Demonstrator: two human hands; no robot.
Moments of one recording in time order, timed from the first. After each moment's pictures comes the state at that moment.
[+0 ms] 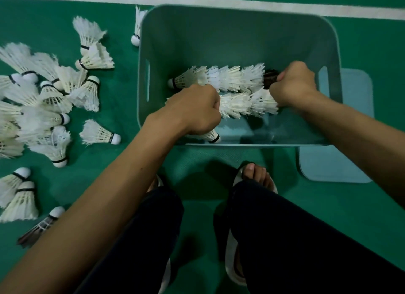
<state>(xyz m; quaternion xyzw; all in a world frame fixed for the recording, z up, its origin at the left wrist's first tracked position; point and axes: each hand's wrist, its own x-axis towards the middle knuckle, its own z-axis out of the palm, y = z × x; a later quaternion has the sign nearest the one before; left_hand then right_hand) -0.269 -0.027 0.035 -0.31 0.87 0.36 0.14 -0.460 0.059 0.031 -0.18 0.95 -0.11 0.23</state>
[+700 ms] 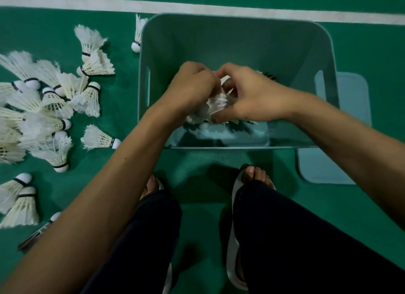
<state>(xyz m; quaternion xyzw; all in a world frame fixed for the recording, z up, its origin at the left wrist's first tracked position) -0.279 -0.037 0.059 -0.49 0.64 0.59 -0.06 -0.407 0.044 0.072 -0.51 0.72 -0.14 0.45</state>
